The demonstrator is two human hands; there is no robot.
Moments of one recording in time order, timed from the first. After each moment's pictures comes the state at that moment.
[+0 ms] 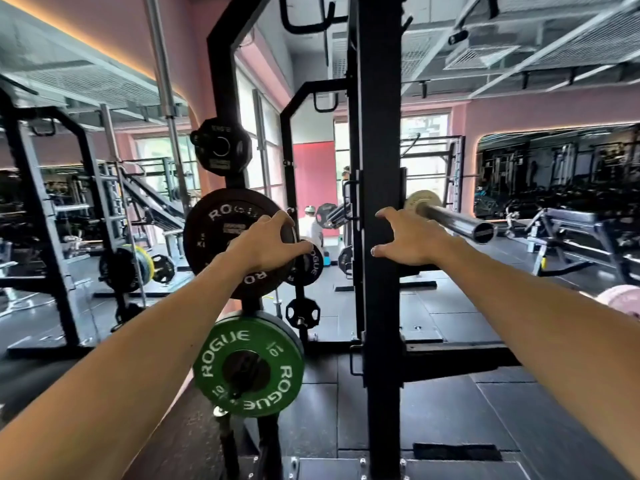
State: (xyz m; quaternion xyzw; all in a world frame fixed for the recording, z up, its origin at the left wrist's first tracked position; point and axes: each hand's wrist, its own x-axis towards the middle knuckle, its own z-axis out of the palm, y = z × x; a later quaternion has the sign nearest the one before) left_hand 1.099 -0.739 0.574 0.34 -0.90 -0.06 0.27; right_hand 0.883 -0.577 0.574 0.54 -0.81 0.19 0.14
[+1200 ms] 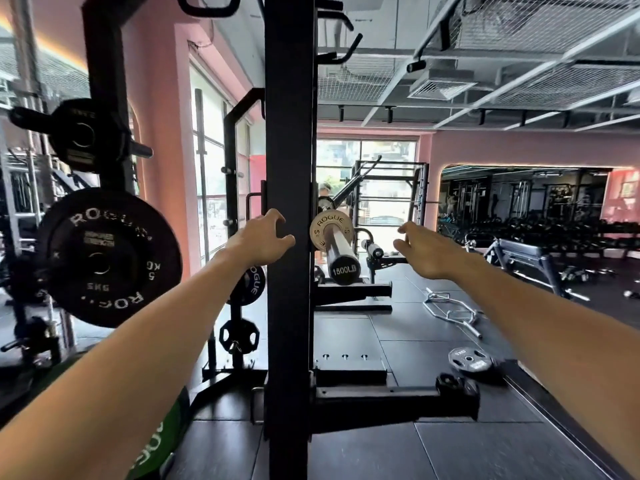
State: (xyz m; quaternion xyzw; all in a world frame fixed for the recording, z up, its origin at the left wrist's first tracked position) left_hand 0.761 -0.744 0.567 0.34 -0.88 -0.09 0.33; right_hand 0.535 -0.545 0.564 0.50 -0.84 0.19 0.13
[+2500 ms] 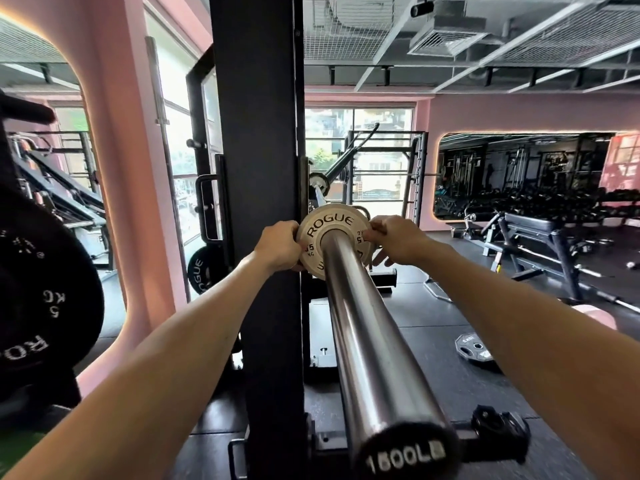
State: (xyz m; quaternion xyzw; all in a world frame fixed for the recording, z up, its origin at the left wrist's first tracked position) left_hand 0.564 -0.917 0.543 0.31 -0.86 -0.24 0.32; right_hand 0.395 -0.780 0.554 0.51 -0.76 0.39 -0.06
